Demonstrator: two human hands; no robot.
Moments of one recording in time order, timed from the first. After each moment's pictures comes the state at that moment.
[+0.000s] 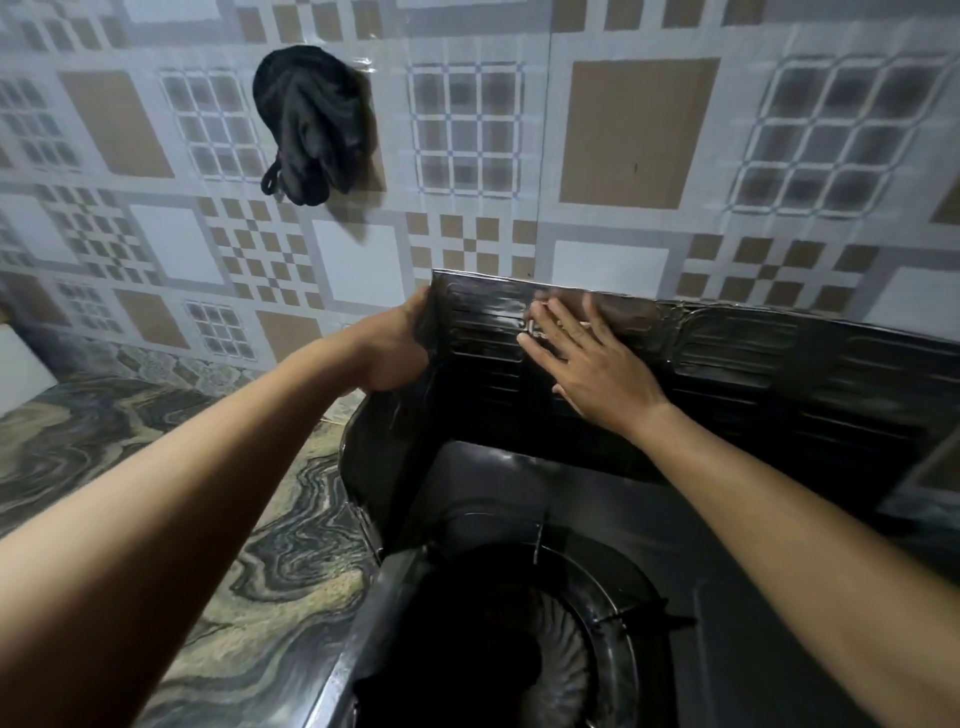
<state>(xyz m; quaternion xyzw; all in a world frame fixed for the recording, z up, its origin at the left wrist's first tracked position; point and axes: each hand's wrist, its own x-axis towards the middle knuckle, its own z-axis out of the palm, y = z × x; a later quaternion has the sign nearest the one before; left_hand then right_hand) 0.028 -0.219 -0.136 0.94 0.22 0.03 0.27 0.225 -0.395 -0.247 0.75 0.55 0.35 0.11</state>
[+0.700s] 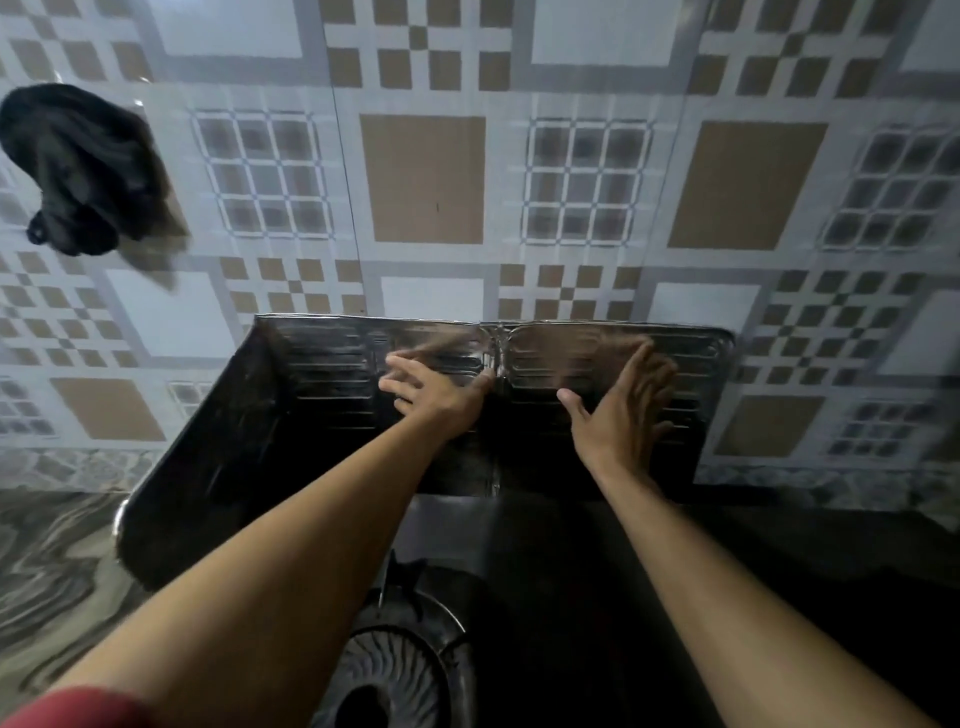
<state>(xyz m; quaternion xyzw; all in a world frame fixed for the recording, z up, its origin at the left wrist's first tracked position) 0.169 -0.378 -0.206 0.79 0.35 0.09 0.49 0.230 -0.542 -0.260 0.90 0.00 0.18 -0.39</state>
